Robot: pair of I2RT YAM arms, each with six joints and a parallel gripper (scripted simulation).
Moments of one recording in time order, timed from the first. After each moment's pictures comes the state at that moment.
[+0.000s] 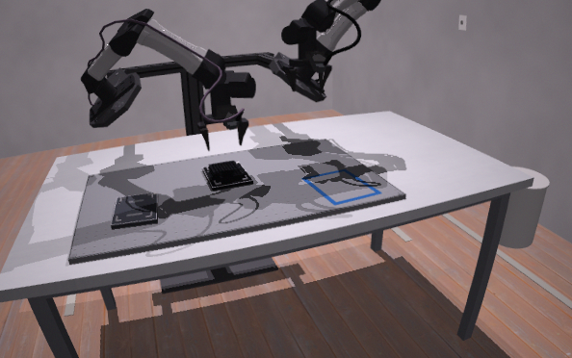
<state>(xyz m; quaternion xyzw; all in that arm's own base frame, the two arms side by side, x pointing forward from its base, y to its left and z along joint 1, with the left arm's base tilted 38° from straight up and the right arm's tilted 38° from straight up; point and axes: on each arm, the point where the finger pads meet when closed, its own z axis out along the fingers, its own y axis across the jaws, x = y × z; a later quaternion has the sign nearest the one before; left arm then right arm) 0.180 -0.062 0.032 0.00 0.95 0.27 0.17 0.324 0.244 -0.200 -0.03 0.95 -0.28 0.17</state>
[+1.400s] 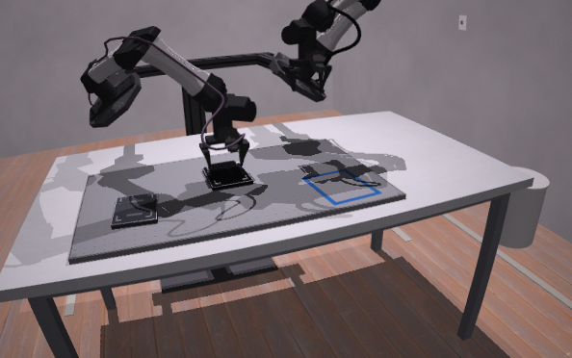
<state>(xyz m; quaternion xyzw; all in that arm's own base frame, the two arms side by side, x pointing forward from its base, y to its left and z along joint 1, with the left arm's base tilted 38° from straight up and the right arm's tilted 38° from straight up) 0.180 -0.062 0.032 0.00 0.95 0.27 0.17 0.344 0.209 -0.250 -0.03 0.95 -0.28 0.16</state>
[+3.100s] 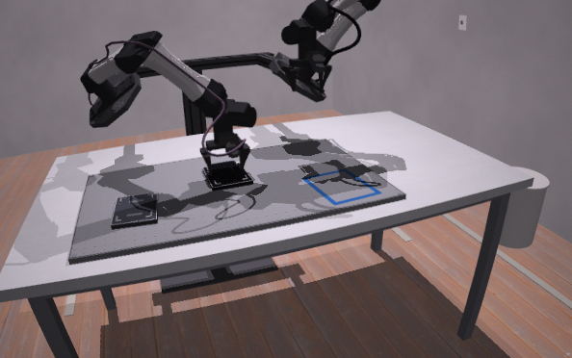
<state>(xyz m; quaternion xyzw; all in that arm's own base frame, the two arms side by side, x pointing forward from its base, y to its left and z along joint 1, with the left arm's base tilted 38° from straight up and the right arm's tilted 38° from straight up) 0.180 -0.062 0.032 0.00 0.95 0.27 0.17 0.349 0.202 -0.263 -0.03 0.95 -0.28 0.16</state>
